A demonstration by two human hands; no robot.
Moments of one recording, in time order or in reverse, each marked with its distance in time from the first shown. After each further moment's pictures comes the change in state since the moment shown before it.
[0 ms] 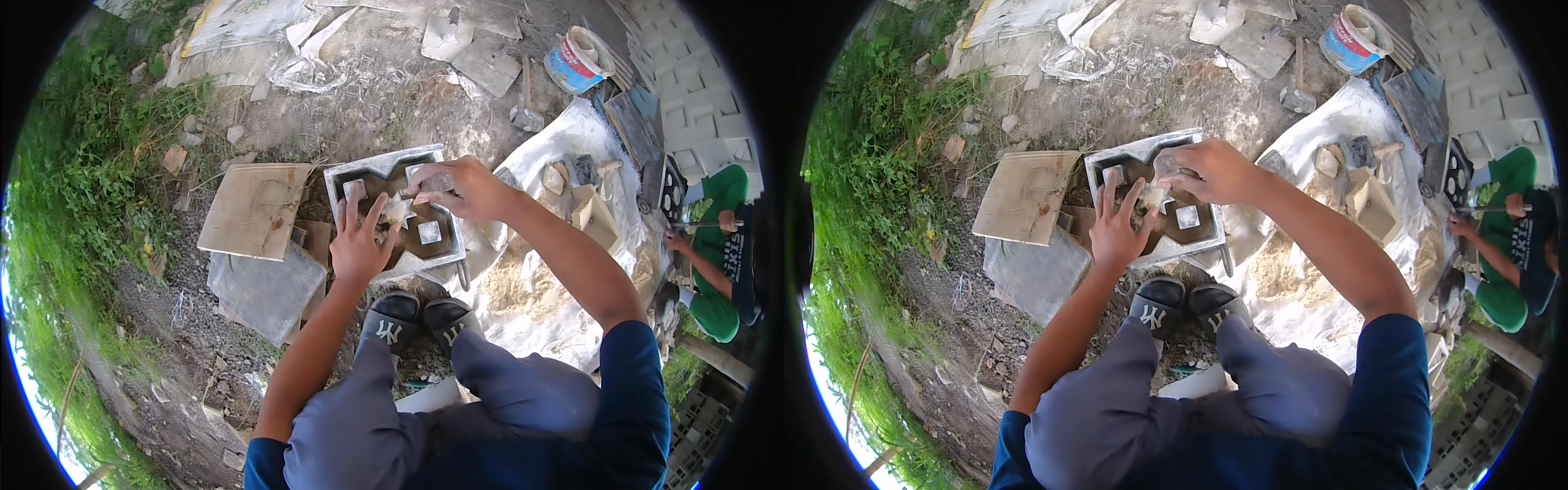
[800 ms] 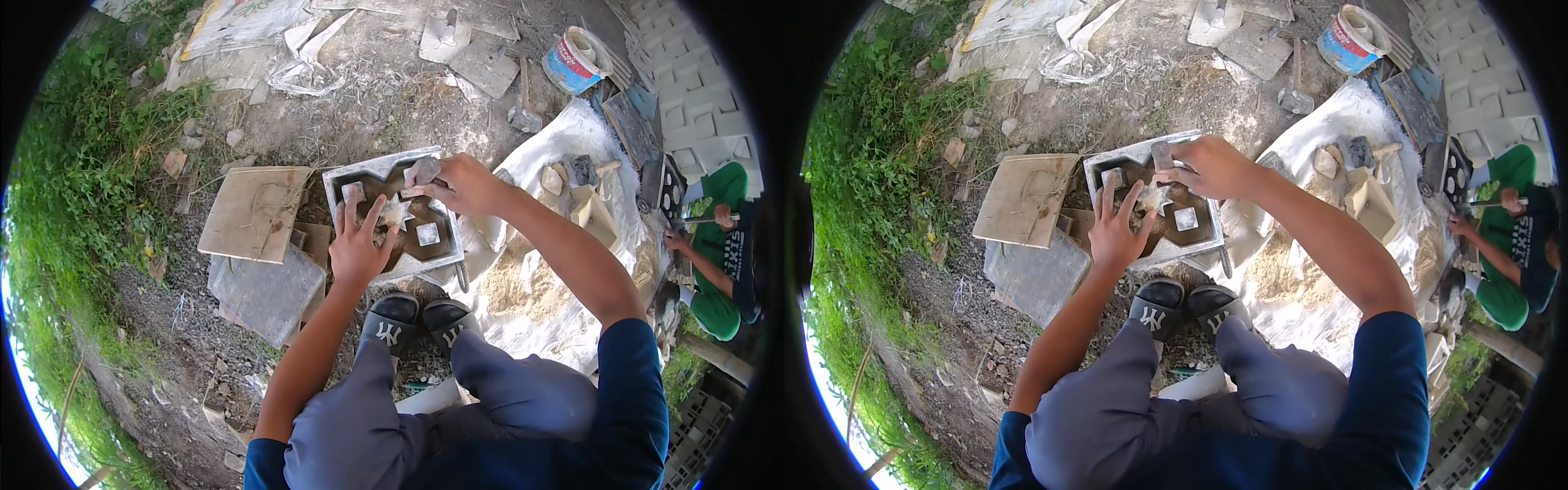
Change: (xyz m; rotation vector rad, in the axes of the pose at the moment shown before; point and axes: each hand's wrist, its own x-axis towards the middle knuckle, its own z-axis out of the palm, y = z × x) left_hand 0.003 0.001 0.000 0.010 -0.027 -0.011; right_hand 0.000 0.024 0.002 -0.134 -0.096 -0.048
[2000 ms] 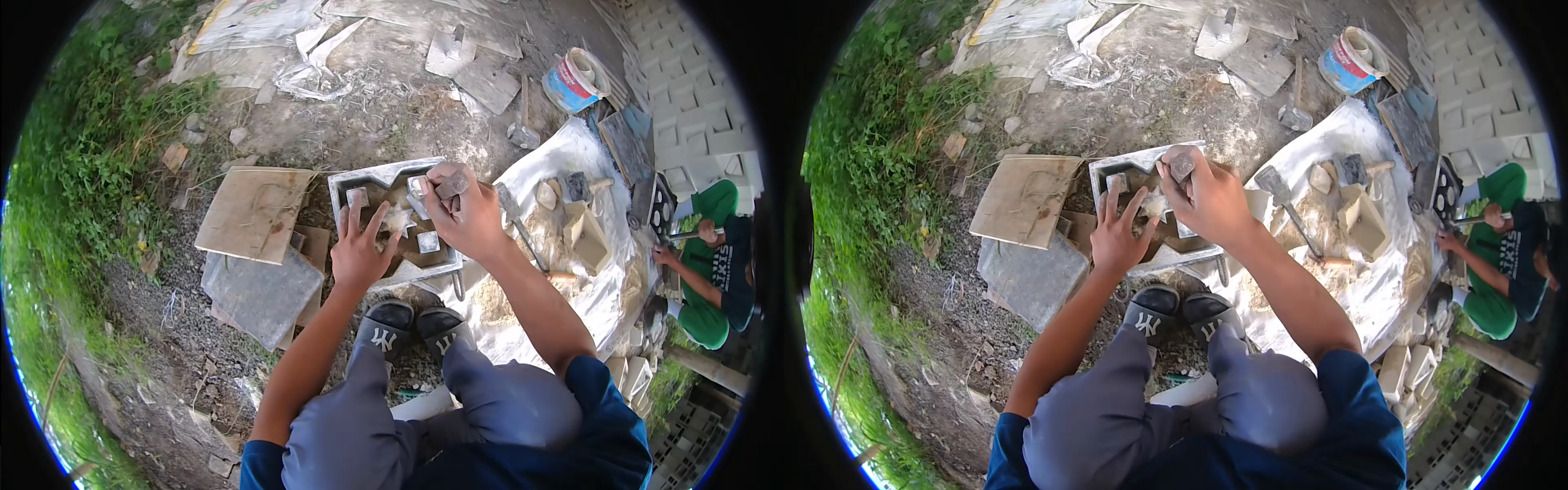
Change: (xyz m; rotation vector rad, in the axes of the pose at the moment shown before) left_hand -0.002 -0.003 -0.001 -0.052 -0.015 -0.041; right_hand 0.010 -0.097 0.007 -0.028 0.665 0.212
